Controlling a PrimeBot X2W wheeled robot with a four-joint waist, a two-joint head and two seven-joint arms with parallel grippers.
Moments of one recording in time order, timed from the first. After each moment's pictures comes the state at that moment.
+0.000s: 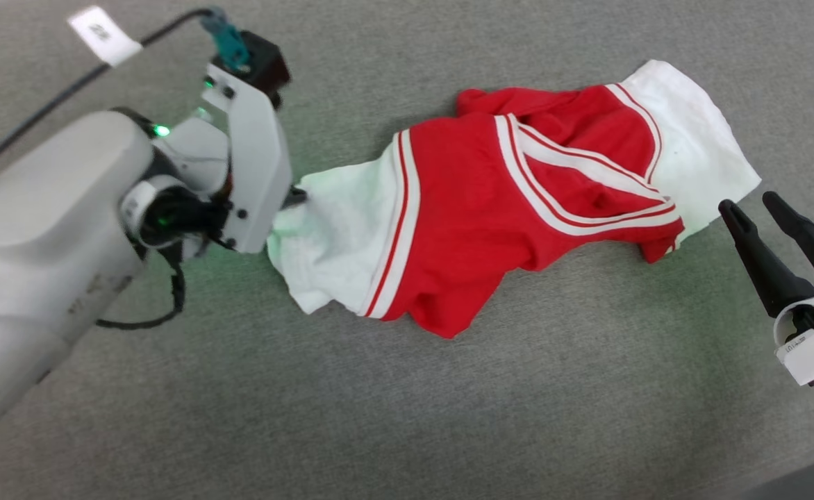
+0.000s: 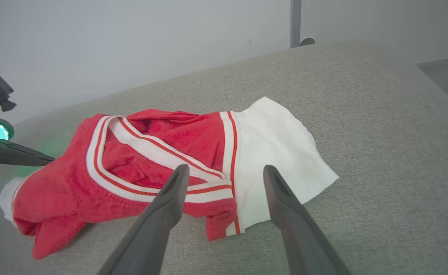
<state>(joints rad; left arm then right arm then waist) -1.31 0.63 -1.23 0.46 -1.30 -0.13 0.77 -0.32 -0.54 0.19 -0.03 0.90 0.13 0.13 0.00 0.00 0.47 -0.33</state>
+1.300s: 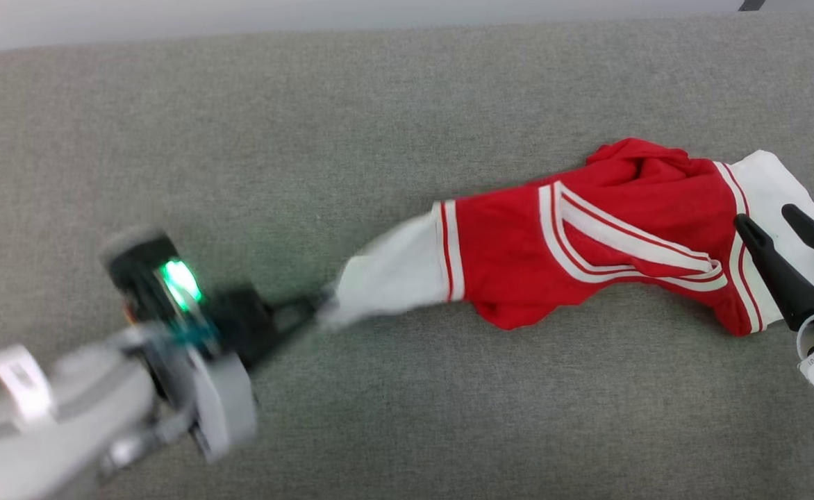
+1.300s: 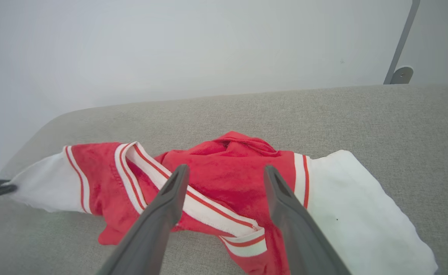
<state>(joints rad) -0.96 0.93 -1.28 0.01 -0.71 -0.13 -0.12 -0.25 -0.49 0.05 -0.17 0.80 0.13 0.36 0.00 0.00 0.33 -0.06</state>
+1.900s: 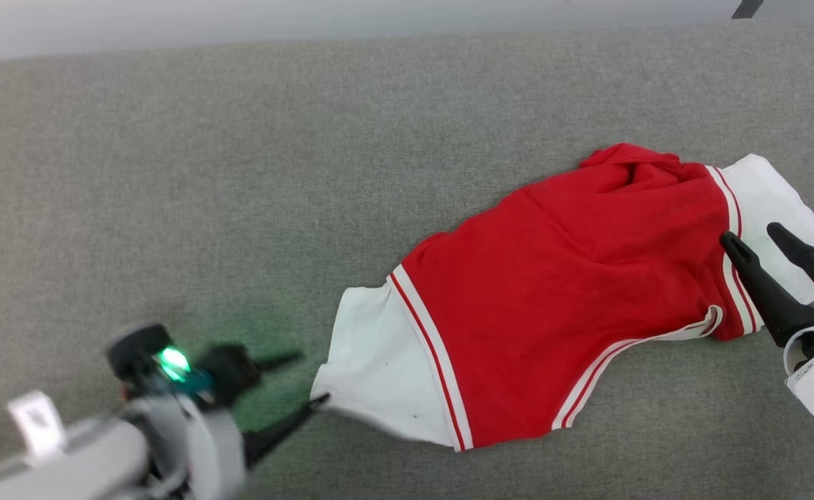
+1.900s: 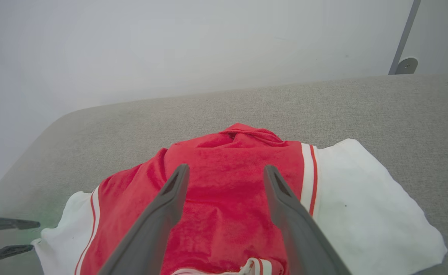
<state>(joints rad) -0.76 0.94 -1.28 0.02 -0.79 -0.13 -0.07 -0.22 -0.46 0.04 -0.19 0.79 0.13 0.38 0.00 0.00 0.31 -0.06</state>
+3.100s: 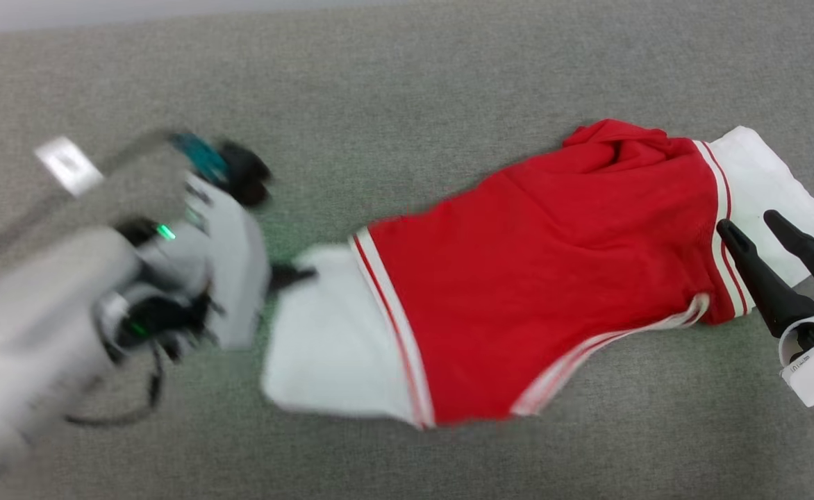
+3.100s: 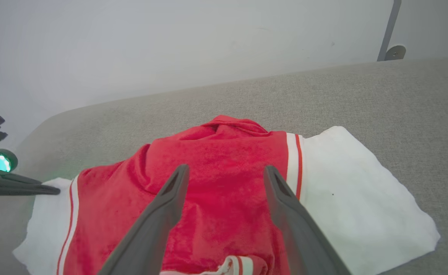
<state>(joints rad) -1.11 0.78 -1.25 0.24 -1.43 -0.13 0.53 -0.24 -0.45 0.05 -0.18 0.79 0.13 0.35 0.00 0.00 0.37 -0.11</state>
